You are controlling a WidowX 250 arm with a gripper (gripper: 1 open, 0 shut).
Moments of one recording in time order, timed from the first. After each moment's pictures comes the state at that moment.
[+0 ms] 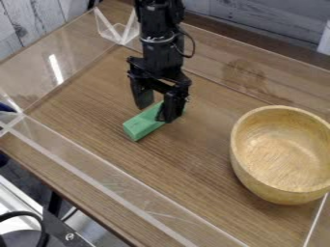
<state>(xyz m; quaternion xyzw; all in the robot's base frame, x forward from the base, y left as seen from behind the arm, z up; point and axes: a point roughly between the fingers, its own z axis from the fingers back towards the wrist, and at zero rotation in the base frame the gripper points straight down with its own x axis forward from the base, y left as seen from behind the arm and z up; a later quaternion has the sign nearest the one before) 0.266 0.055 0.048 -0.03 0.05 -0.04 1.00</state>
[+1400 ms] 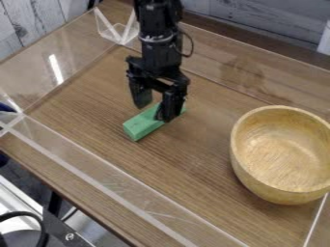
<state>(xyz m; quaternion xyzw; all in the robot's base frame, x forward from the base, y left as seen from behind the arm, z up) 0.268 0.061 0.041 -0.03 0.05 -0.04 1.00</state>
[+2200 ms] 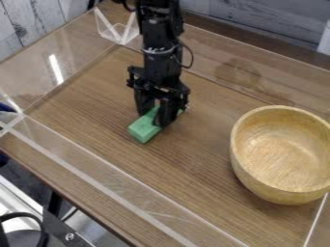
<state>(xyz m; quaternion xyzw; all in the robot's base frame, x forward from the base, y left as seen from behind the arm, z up) 0.270 0.063 0.033 -0.03 0.07 -0.03 1.00</state>
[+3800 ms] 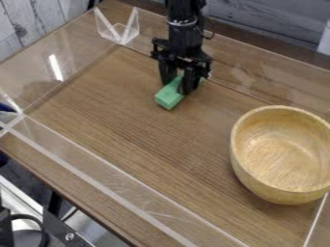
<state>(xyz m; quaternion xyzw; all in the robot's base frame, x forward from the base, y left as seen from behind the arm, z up) 0.343 0.073 0.036 -0.01 0.01 -0.02 1.00</state>
